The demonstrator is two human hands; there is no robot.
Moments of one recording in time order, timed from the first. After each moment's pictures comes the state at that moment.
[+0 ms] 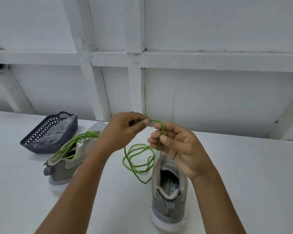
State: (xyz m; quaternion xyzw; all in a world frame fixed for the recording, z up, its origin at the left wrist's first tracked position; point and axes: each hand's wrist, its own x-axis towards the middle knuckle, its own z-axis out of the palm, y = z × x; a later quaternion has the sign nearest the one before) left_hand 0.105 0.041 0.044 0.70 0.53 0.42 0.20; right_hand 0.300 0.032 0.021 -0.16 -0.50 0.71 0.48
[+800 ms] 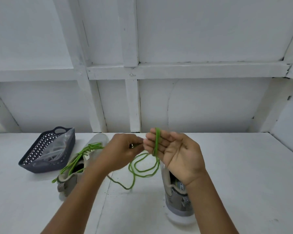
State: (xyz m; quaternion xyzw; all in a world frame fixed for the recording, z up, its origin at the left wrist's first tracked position) left_hand 0.067 0.010 0.048 0.79 0.50 0.29 0.19; right_hand 0.256 0.000 0.036 -0.10 -0.35 0.78 0.50
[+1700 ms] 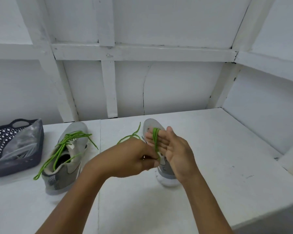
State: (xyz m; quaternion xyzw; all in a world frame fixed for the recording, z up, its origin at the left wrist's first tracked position) left_hand 0.065 -0.030 0.042 0.91 0.30 0.10 0.26; right_hand 0.228 -0.069 0.009 -0.44 -0.42 0.51 0.61
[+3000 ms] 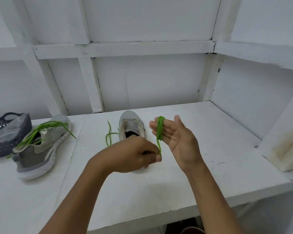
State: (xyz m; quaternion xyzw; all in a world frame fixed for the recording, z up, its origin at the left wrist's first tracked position) left_hand 0.188 -0.102 0.028 0.89 0.35 0.07 0.27; right_hand 0.357 -0.121 -0.006 -0.34 -0.42 0.55 0.63
